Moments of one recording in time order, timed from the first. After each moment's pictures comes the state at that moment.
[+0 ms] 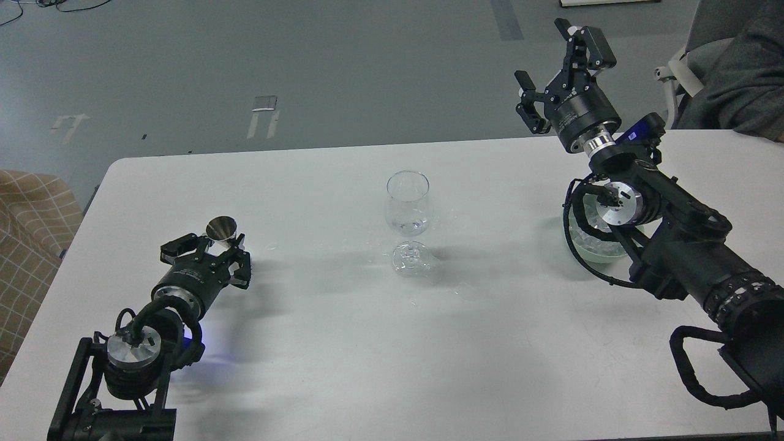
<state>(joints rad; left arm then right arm) -0.06 -0.04 -1.73 -1.30 0.24 0.09 0.32 0.84 -0.09 0.91 0.54 -0.44 0.31 0.45</state>
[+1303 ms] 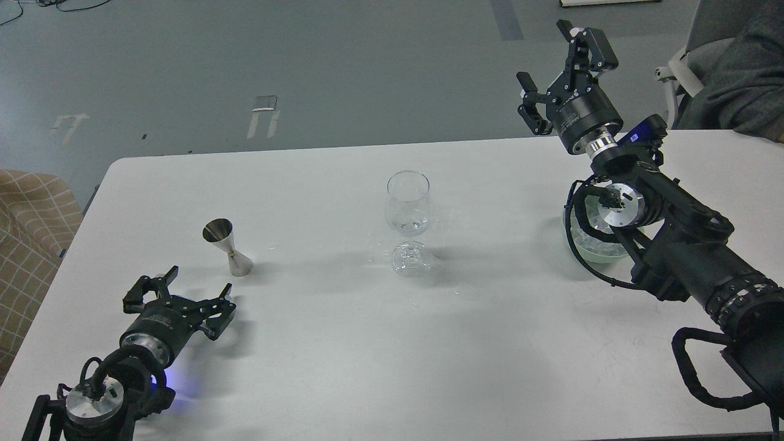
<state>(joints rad) 0.10 0.04 -1.85 -1.31 0.19 -0.05 0.38 0.83 -0.11 0.92 0.57 -0.44 0.31 0.46</state>
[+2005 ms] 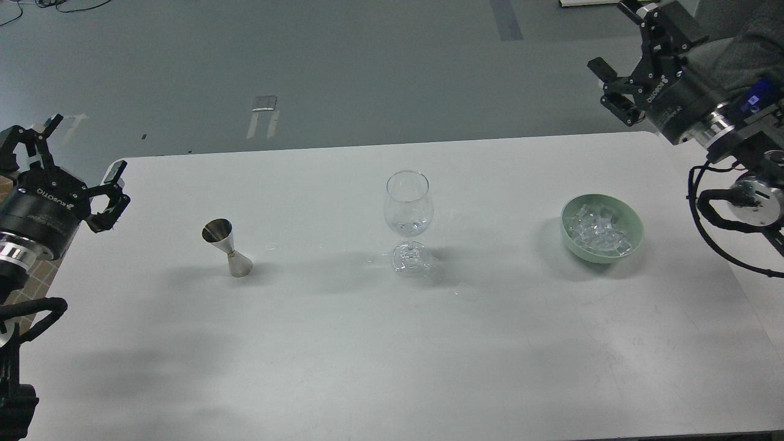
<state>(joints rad) -0.15 0.36 -1.84 -1.28 0.58 -0.46 0.20 0.76 -0.63 0.73 1.00 -0.53 0.30 0.44</state>
